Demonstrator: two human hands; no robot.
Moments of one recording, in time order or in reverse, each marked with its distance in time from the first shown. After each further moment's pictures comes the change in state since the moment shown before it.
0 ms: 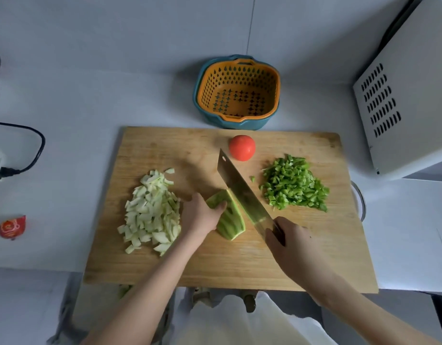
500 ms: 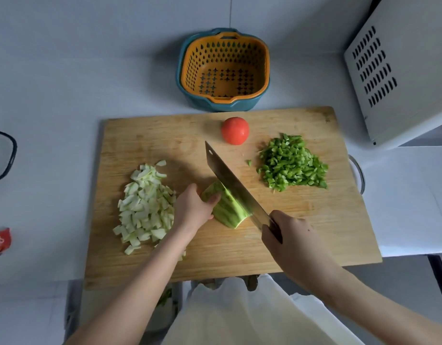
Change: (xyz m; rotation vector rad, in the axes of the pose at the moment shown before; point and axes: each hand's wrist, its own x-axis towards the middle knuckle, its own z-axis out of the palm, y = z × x) left_hand 0.005 -0.016 -0.009 -0.144 -0.099 0.069; right_hand -0.017 -0.023 0.006 -0.072 -0.043 0.039
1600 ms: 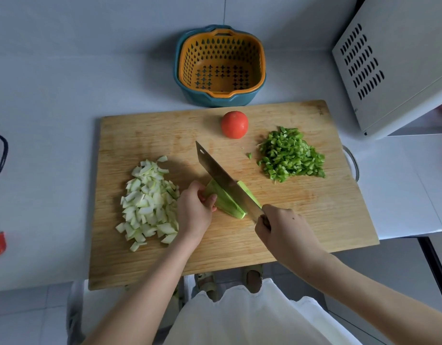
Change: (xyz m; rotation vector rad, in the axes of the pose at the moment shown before) left_hand -0.005 -0.033 0.007 -0.013 0.156 0.326; right_hand 0.003 -0.019 0.024 -0.157 -0.002 0.054
